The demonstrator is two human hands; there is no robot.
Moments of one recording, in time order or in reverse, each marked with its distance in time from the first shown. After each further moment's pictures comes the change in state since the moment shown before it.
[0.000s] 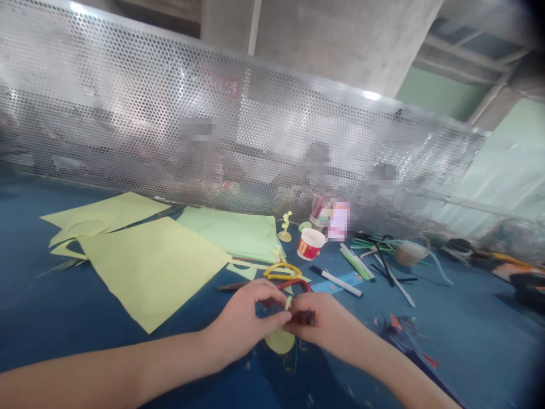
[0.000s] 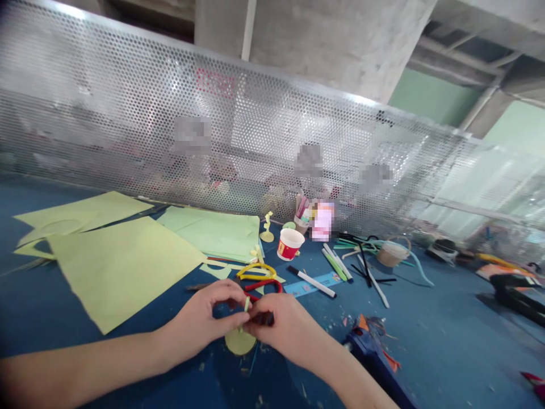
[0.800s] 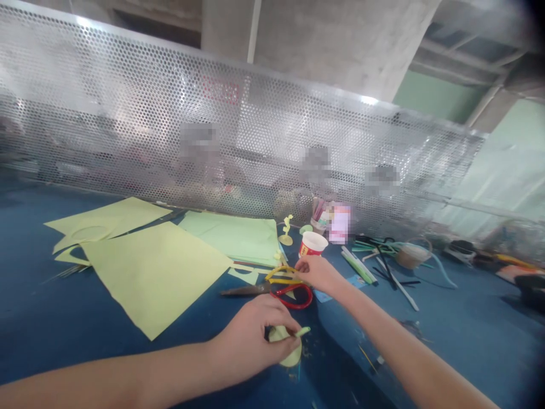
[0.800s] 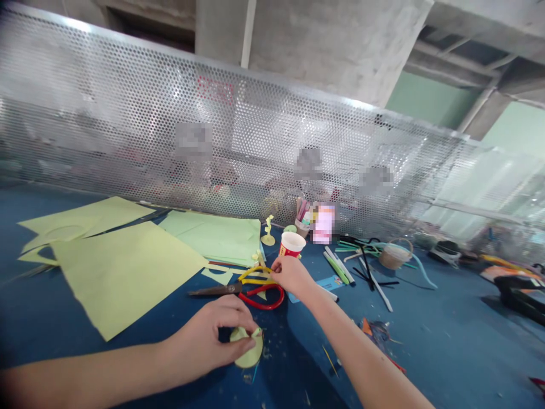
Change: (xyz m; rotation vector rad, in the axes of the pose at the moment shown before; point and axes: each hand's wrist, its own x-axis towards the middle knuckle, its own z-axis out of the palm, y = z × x) left_hand -0.004 0.008 0.003 0.169 -0.144 0.098; right_hand 0.075 0.062 -0.028 -0.276 0.204 0.226
